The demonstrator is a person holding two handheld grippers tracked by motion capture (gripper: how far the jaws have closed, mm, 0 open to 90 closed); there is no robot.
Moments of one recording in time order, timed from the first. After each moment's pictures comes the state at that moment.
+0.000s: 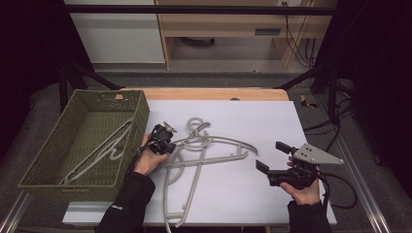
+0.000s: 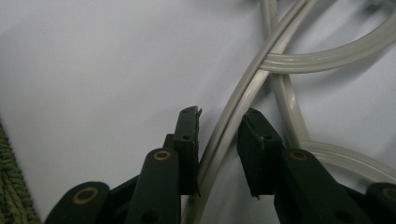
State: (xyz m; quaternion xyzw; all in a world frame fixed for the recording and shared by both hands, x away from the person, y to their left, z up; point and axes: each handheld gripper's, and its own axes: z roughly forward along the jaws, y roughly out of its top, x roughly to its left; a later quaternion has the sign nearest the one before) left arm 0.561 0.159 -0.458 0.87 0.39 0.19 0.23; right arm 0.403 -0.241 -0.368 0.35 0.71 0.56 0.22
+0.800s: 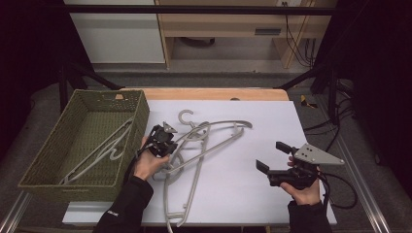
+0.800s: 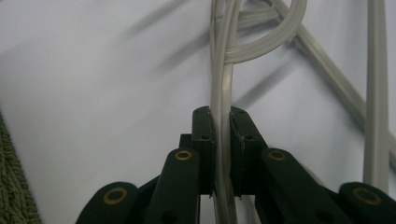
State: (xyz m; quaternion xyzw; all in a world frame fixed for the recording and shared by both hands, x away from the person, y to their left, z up) left arm 0.532 0.152 -0.426 0.86 0.39 0.18 0.28; right arm 0.402 -0.241 -0.367 0.35 0.71 0.56 0.22
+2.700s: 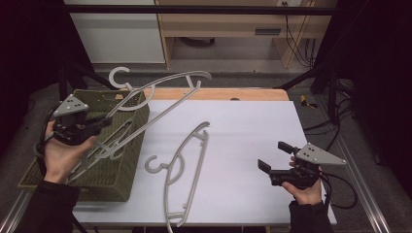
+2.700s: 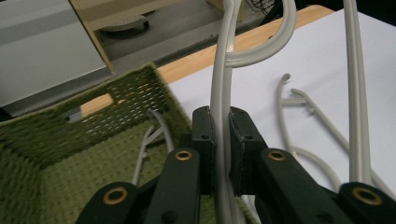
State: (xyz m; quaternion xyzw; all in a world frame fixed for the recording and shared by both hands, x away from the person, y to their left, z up) left arm 0.463 0.316 -0.273 0.77 0.41 0.28 0.39; right arm 0.403 -0.245 -0.368 0.36 0.71 0.56 0.23
